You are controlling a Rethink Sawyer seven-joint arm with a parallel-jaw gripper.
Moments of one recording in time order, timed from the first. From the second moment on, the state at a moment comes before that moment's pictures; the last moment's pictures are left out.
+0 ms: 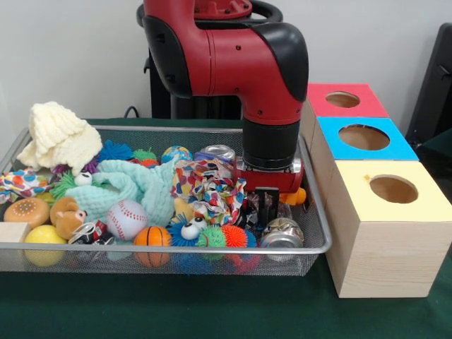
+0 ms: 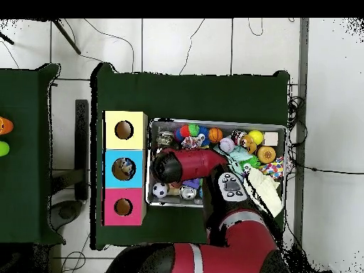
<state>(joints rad) -0.27 -0.41 0.15 1.60 -0.35 0.28 1.97</state>
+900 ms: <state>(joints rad) -0.27 -0.49 0.16 1.64 -0.33 0.45 1.97</state>
